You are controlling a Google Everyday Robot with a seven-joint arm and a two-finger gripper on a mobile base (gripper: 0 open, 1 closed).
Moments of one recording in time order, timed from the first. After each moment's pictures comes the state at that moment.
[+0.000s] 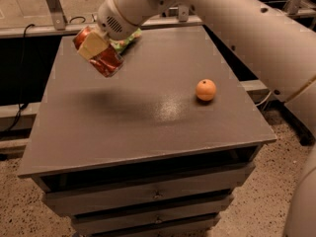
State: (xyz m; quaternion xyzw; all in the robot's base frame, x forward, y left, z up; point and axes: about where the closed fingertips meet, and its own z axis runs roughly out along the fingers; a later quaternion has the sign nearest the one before) arm 0.619 0.144 0.967 -0.56 0.72 0.23 0.35
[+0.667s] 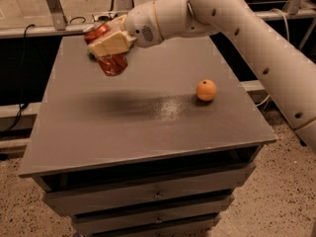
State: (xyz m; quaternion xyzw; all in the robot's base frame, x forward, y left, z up) arm 0.610 0.113 0.985 -0.55 0.60 0.38 0.44
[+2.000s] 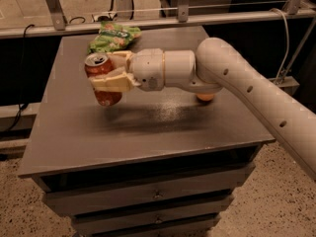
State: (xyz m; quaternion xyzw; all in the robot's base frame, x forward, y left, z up) arm 0.552 0.114 0.938 -0.52 0.50 0.44 0.53
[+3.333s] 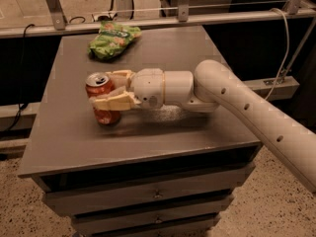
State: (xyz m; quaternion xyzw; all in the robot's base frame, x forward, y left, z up) arm 0.534 0.117 0.899 -0.51 0.50 0.47 0.52
